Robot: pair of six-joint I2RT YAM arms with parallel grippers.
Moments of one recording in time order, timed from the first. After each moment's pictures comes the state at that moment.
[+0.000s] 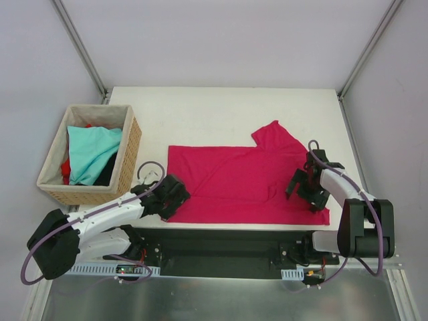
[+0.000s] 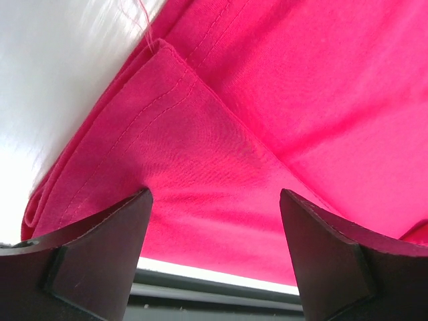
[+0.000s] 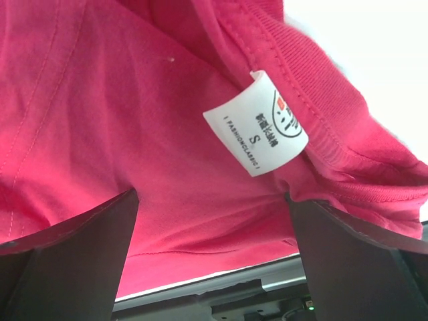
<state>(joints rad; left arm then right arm) -0.78 1.07 0.47 -0.61 -0.25 -1.52 0.01 1.32 0.67 -0.78 0.07 0.51</state>
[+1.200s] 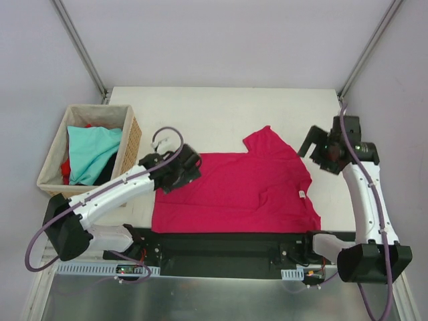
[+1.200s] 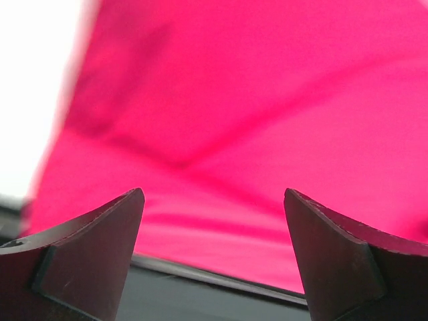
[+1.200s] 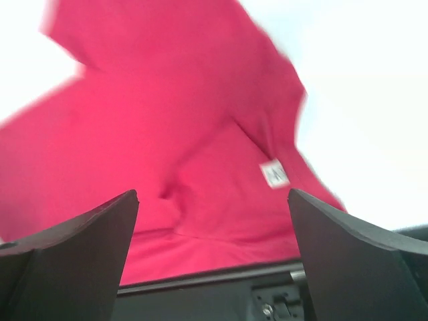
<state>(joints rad) -0.83 1.23 0.91 -0.96 -0.42 -1.29 -0.02 1.11 1.08 -1.02 0.00 0.45</state>
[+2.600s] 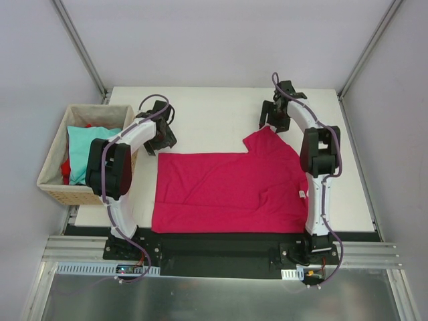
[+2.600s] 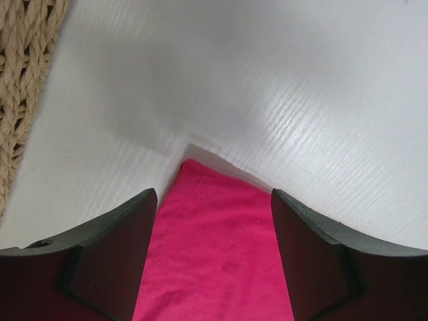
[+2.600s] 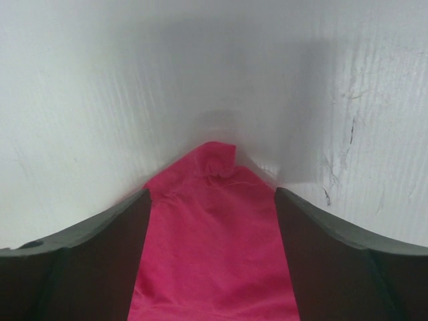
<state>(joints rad) -0.23 1.87 1.36 -0.72 -0.27 -0.72 0.16 2.33 2.01 -0.80 -0.08 0.32</state>
